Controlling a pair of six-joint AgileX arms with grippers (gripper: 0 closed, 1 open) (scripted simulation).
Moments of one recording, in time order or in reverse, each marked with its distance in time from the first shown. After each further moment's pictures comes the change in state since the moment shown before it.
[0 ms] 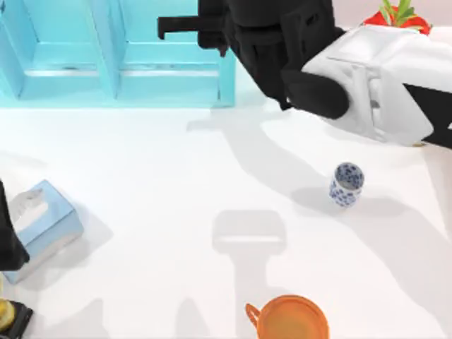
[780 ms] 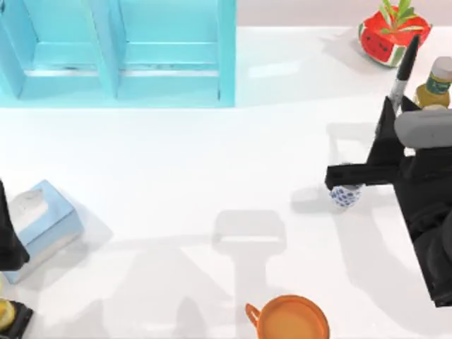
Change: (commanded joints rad) left arm 0.000 0.000 0.000 0.000 0.000 0.000; right arm 0.017 -0.594 -1.087 0.869 0.220 -0.328
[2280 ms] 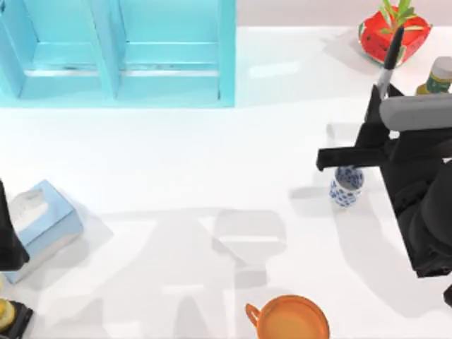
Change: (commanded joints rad) left arm 0.000 0.000 0.000 0.000 0.000 0.000; right arm -0.114 0.220 0.051 0.177 -0.107 -0.001
